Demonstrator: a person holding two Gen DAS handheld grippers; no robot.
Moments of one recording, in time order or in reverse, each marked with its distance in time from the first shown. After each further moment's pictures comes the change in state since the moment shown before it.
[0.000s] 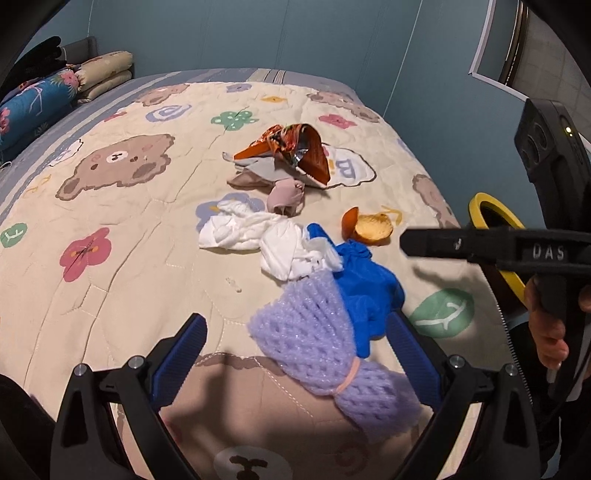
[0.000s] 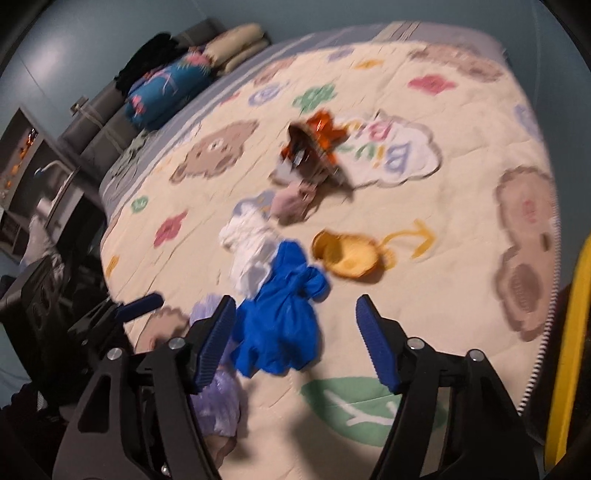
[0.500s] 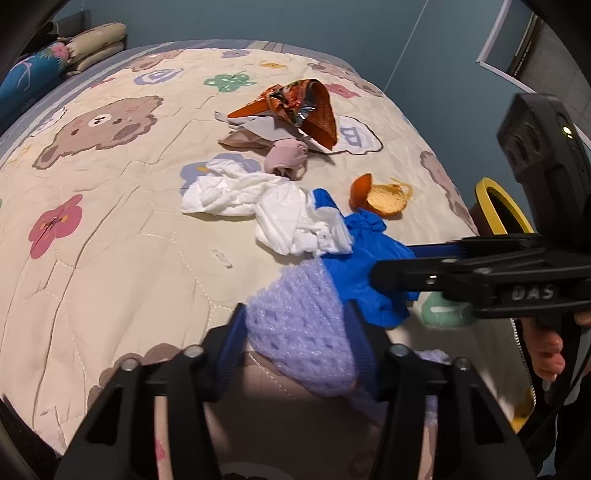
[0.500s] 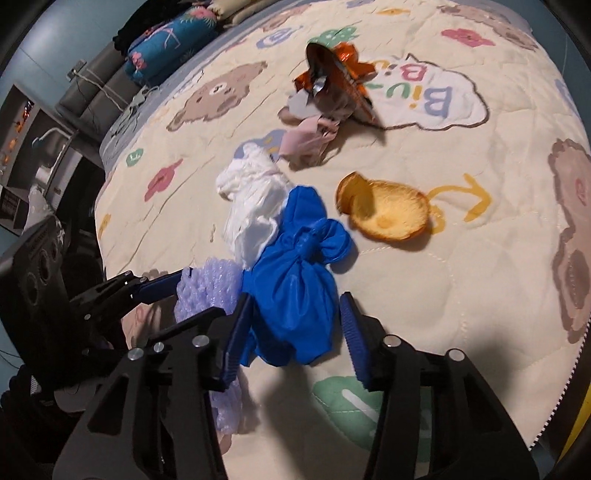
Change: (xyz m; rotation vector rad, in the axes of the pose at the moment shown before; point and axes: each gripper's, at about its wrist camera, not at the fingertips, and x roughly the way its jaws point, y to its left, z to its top) left arm 0.032 0.009 -0.006 -0.028 0.100 -0.067; right arm 0.048 0.010 -0.006 -0.025 0.166 0.014
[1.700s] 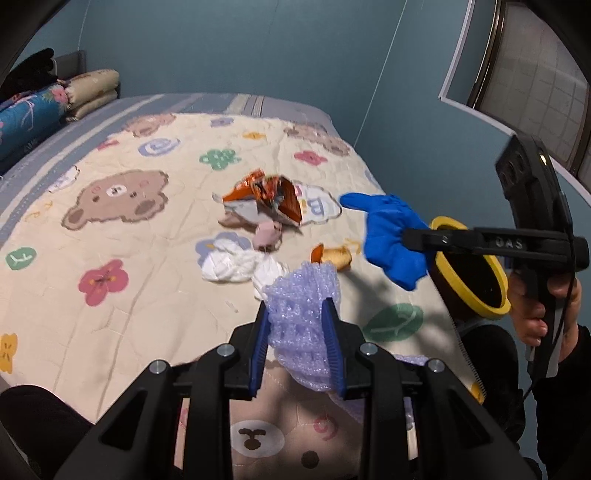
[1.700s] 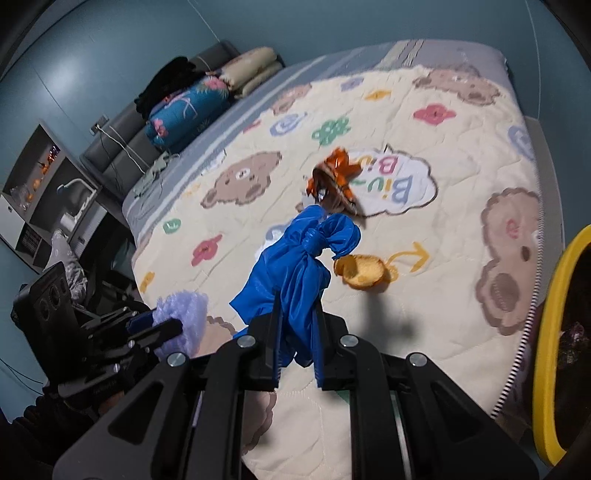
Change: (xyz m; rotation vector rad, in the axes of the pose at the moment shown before) left arm -0.113 -0.014 0.008 0.062 -0.200 -0.034; right arm -0.133 0.001 -0.017 0.038 -0.311 0.054
